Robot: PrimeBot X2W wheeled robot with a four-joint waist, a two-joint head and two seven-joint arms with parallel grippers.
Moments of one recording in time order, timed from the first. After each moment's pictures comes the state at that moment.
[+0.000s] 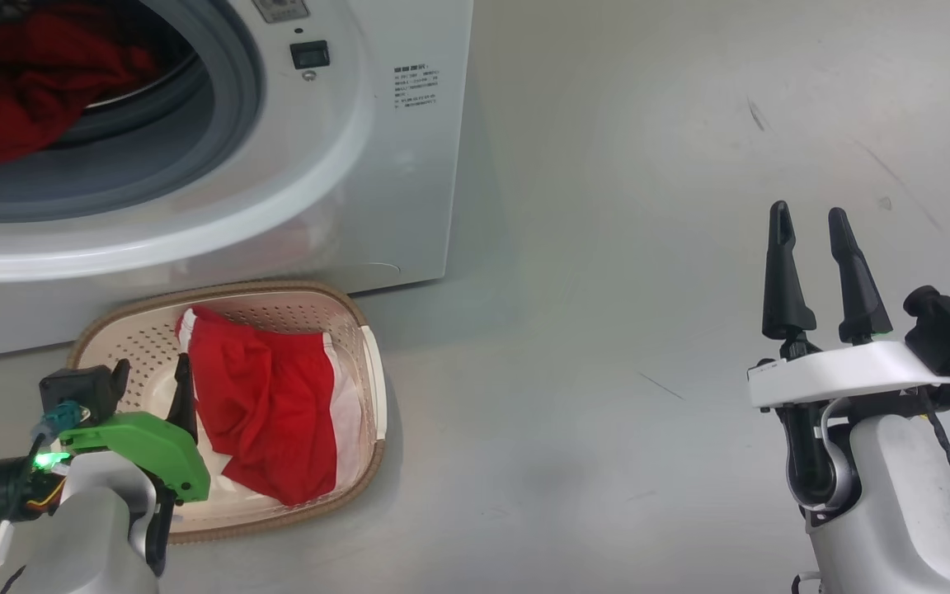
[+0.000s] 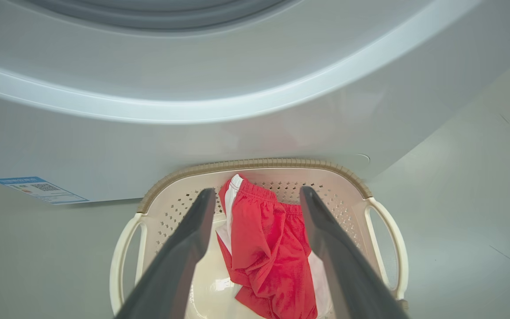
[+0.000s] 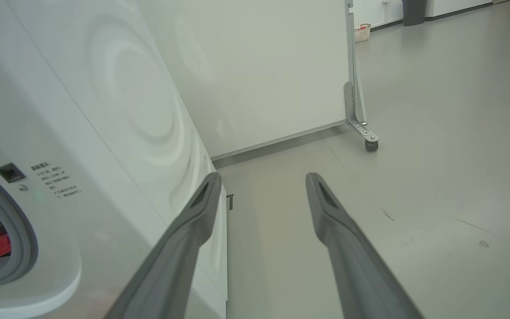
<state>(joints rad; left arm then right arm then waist) -0.48 0.11 -0.07 0.93 -0.32 -0.09 -0.23 -0.26 -0.05 0.10 0.18 0.51 0.12 -0.25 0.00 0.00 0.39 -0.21</state>
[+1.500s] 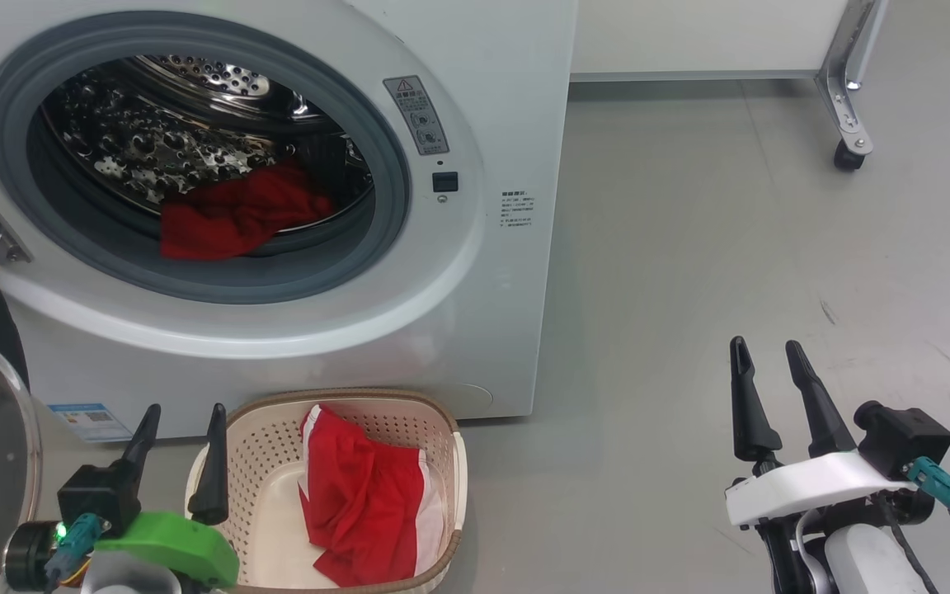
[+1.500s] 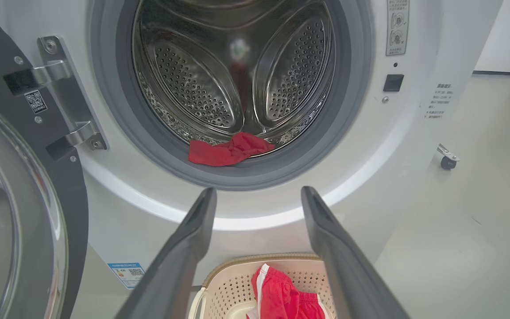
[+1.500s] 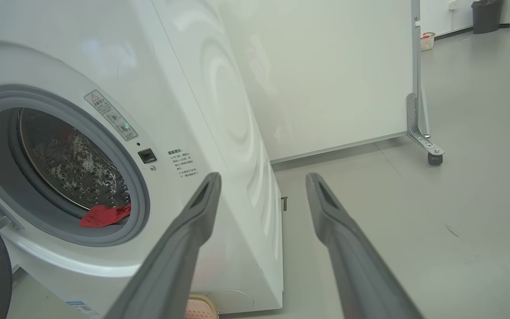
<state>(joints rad) -0.12 0.08 -0.06 0.41 -0.28 -0.10 -0.25 -0.05 -0.05 0.15 0.20 0.49 0.12 -0.25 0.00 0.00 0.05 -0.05</state>
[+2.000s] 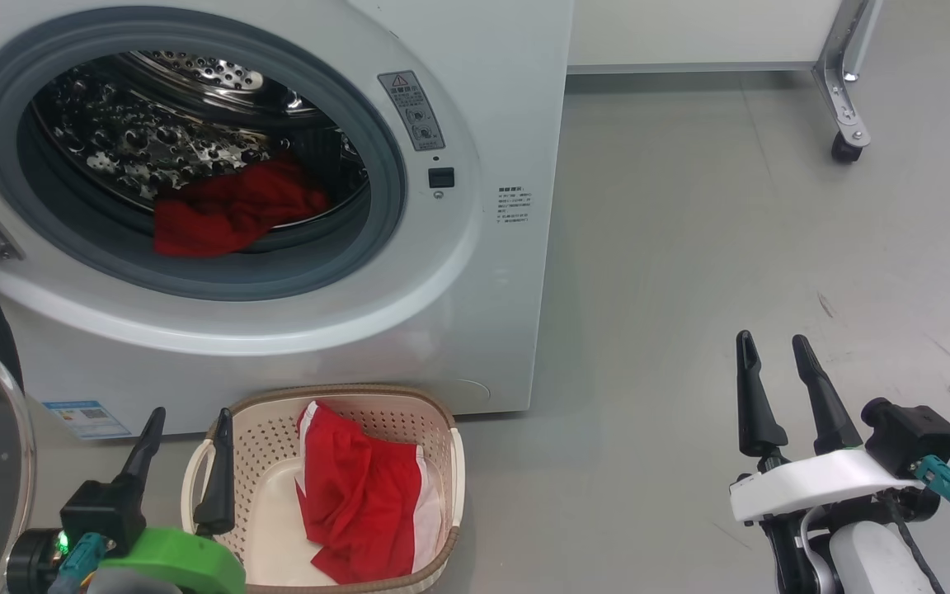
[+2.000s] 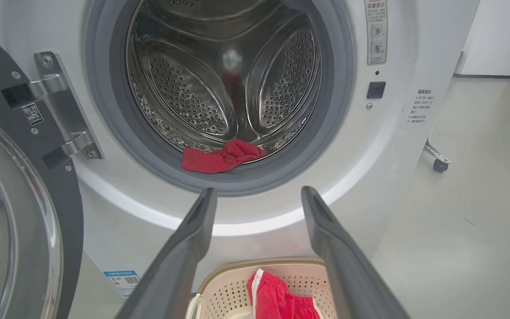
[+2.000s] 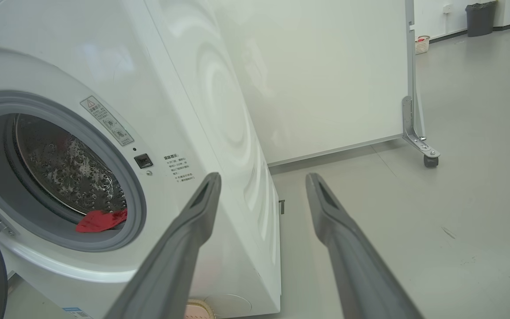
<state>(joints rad) -0.04 0.08 -0.06 0.29 -0.27 -0.08 -0.25 -0.05 -0.05 0.14 0.18 0.49 0.12 -0.25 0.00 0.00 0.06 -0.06</state>
